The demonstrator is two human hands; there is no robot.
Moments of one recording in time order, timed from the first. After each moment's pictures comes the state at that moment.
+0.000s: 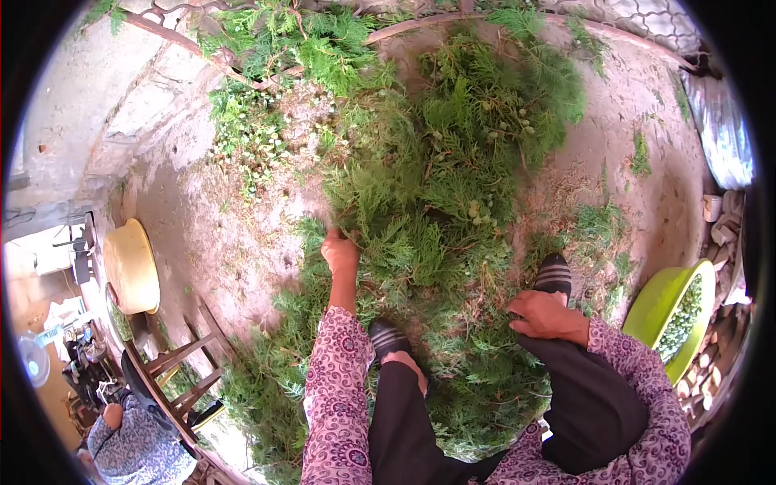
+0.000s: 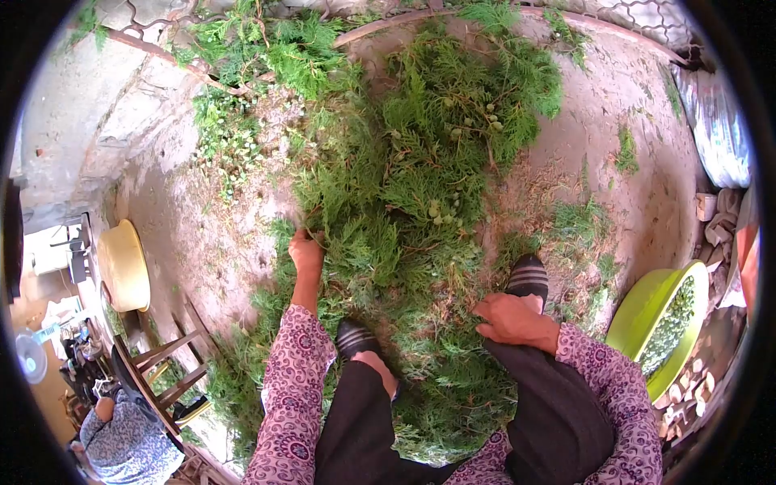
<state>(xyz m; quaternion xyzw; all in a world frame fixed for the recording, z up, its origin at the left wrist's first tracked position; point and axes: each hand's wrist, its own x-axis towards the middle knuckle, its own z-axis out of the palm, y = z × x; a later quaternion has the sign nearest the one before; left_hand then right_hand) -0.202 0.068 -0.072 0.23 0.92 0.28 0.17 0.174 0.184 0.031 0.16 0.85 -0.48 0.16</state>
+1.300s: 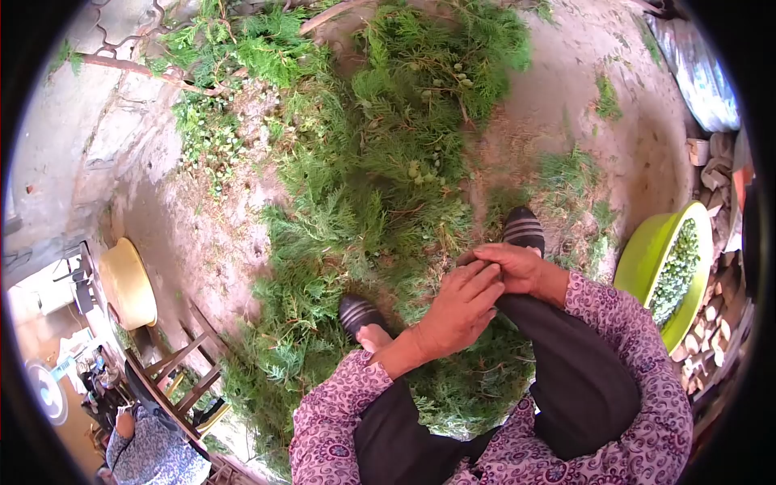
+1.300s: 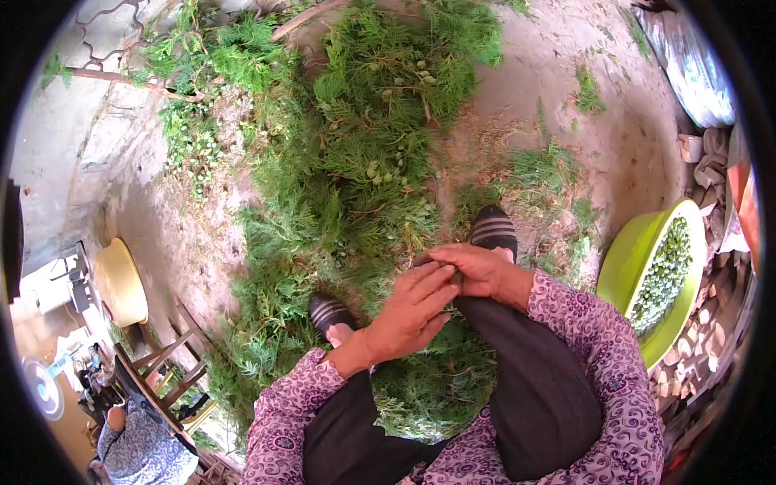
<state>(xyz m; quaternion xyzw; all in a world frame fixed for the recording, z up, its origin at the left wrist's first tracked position) 0.036 0.073 0.084 0.70 0.52 0.33 0.36 0.177 0.179 0.030 0.35 0.06 -0.93 0.06</state>
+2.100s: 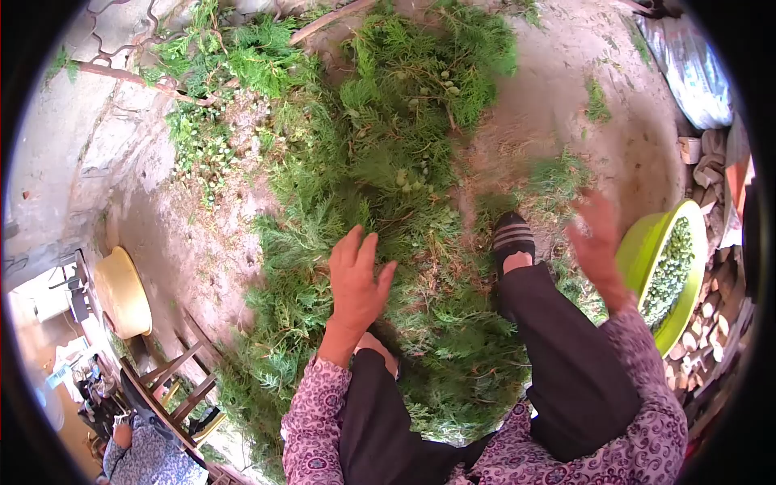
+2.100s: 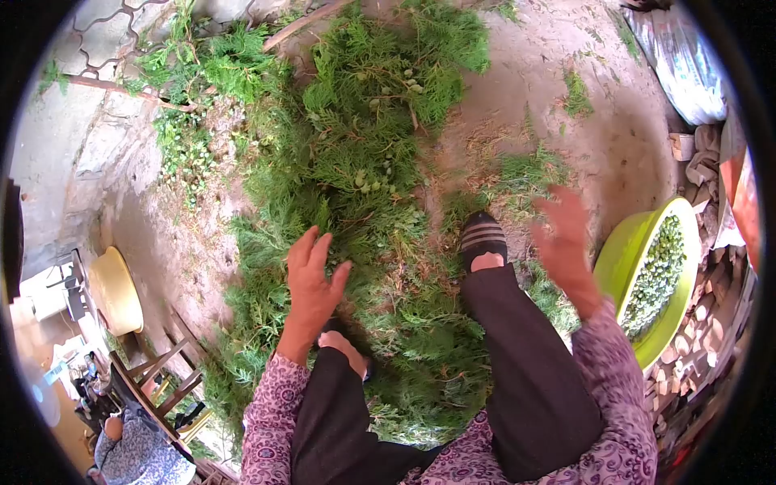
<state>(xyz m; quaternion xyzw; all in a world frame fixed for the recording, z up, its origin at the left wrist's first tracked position) -0.054 0.073 0.068 0.60 0.75 0.25 0.14 0.269 0.233 0.101 0.46 0.86 -0.11 -0.17</state>
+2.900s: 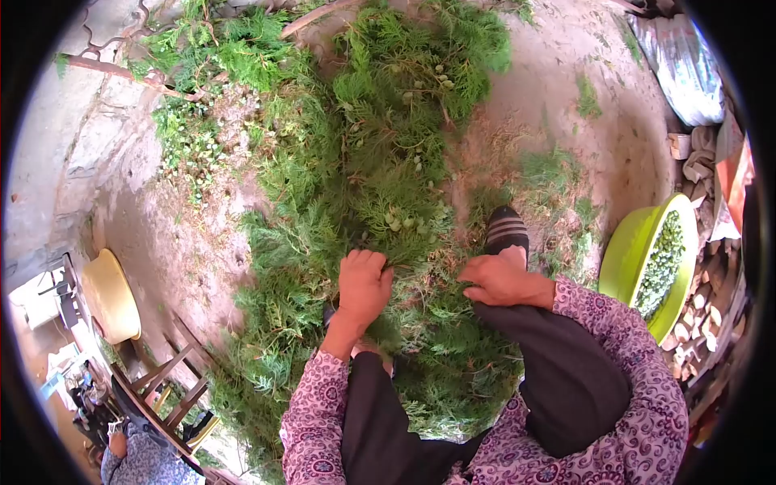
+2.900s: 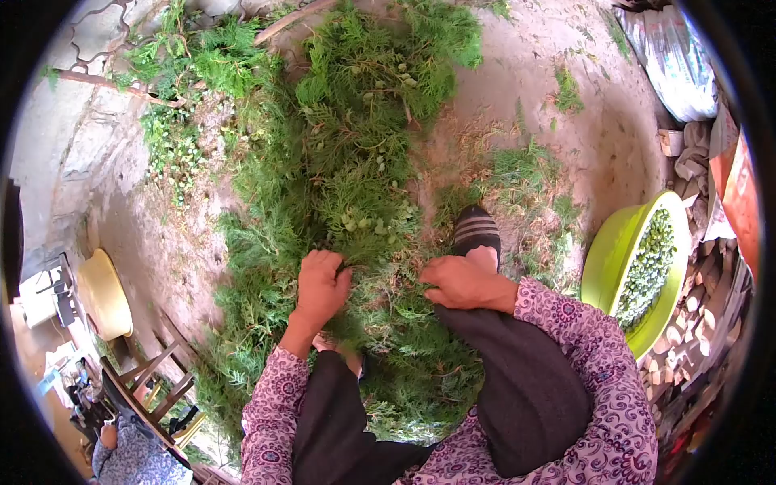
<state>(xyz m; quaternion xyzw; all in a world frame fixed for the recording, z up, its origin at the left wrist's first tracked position) -0.049 0.058 0.032 0.63 0.72 0.20 0.23 0.193 0.167 0.030 0.17 0.83 -0.51 0.09</state>
